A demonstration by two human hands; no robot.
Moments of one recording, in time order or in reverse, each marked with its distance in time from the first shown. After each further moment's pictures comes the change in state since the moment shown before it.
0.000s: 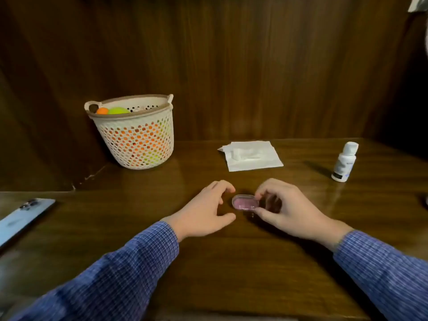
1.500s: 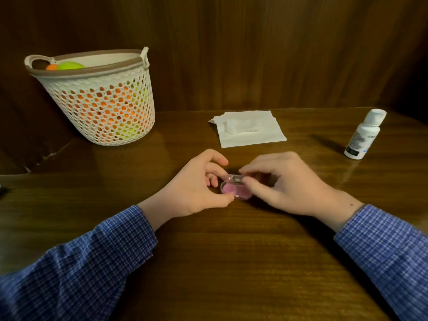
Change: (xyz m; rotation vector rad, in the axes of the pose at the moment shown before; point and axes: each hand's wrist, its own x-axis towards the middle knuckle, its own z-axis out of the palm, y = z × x) left_hand 0.033 -0.017 0.006 -0.311 0.065 0.014; right_hand 0.034 0.017 0.007 -0.158 0.075 -0.242
